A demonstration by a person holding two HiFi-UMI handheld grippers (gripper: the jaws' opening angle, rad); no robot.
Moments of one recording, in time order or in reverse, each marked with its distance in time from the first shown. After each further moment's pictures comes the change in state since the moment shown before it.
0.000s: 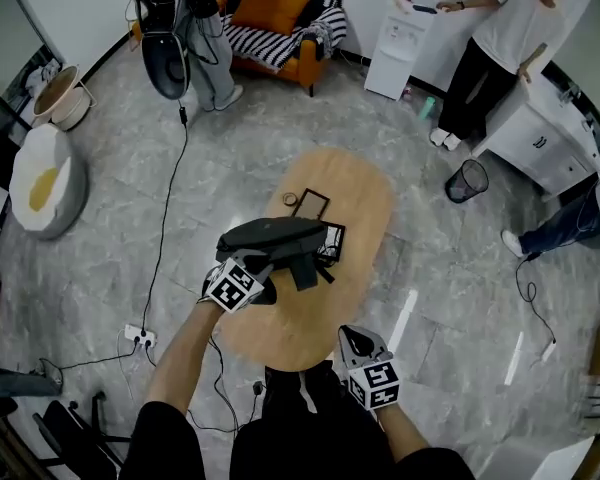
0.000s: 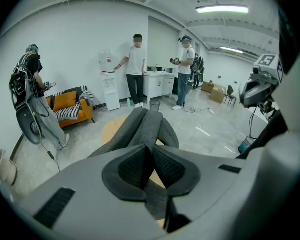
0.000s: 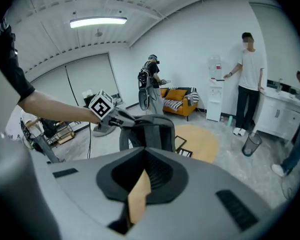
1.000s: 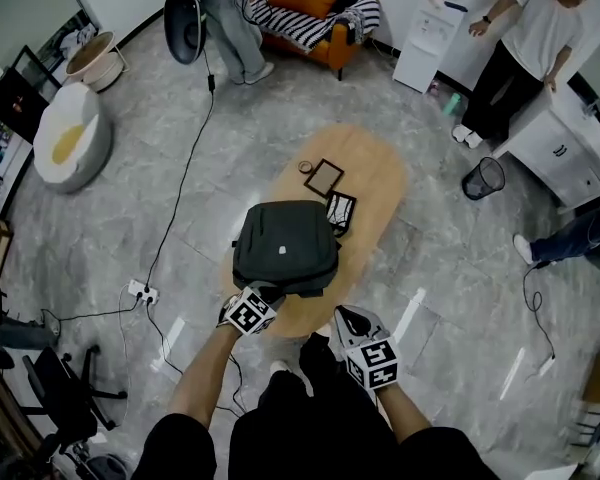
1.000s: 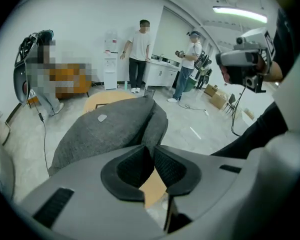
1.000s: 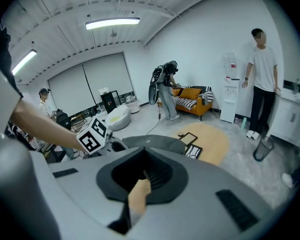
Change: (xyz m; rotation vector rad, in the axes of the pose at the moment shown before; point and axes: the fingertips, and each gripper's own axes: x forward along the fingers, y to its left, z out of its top) left arm 0.002 -0.191 -0.116 -0.220 0.120 -0.050; right arm -0.042 0.022 -0.041 -0.087 0.019 0.160
